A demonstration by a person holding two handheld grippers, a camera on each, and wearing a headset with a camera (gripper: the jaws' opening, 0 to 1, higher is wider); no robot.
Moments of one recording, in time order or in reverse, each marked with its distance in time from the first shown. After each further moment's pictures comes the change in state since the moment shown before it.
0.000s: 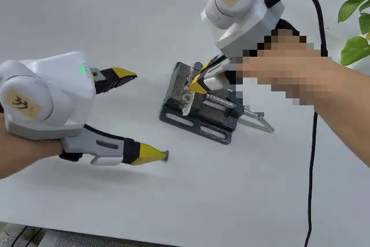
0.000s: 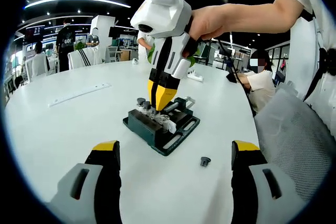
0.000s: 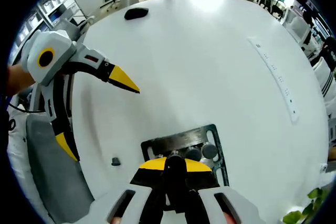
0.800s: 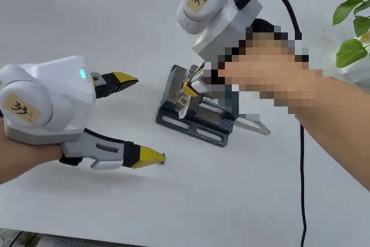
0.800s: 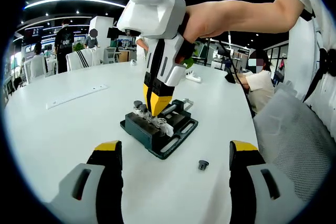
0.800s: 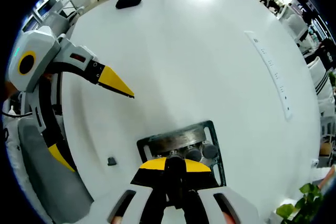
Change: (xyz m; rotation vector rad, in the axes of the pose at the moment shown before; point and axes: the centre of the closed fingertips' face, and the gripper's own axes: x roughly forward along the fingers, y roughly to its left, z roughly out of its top) left arm 0.005 -0.004 0.004 0.009 -0.004 -0.014; right arm 0.002 -0.003 -0.001 0.012 0.097 -0.085
